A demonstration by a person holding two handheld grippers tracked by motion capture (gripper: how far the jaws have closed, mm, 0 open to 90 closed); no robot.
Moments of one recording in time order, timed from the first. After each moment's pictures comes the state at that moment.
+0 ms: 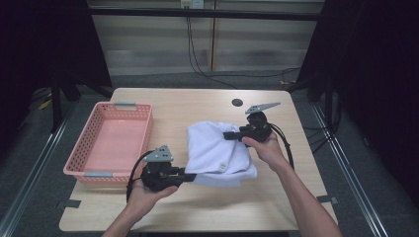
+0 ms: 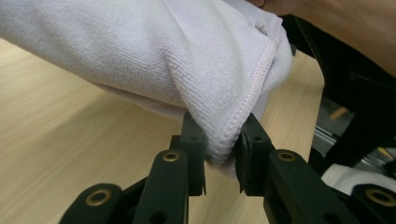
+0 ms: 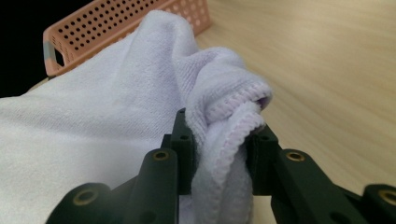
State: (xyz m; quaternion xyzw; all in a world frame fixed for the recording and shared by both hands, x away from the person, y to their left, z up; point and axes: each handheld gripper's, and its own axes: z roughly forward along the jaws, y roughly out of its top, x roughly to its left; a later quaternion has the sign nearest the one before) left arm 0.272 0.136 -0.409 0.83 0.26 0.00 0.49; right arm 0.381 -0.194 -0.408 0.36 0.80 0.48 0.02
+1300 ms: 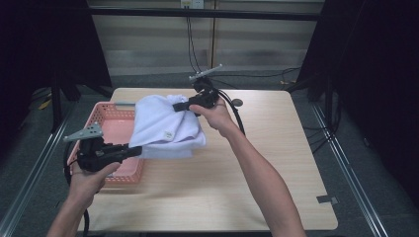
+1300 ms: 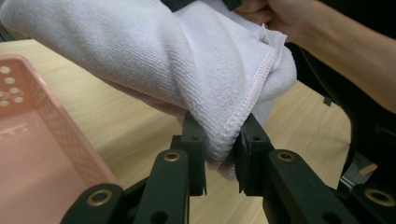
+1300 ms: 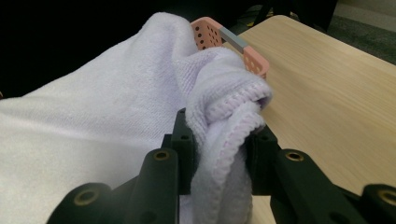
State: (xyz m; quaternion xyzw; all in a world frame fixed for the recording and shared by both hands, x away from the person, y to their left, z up) left arm 0.296 0.267 -0.360 0.77 0.34 0.05 0.54; right arm 0.461 -0.053 -0.350 0.30 0.82 0.49 -0.02
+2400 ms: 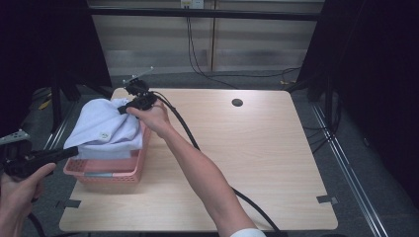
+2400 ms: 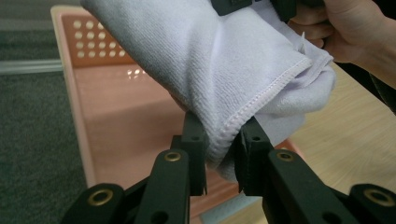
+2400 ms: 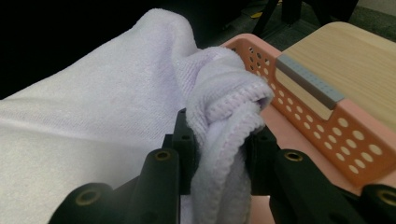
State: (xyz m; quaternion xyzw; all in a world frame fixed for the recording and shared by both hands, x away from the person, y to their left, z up) left arm 0.293 0.416 -0.383 0.72 0.48 0.10 0.49; right arm 0.480 0.122 -0.371 0.32 0.83 0.45 -0.01
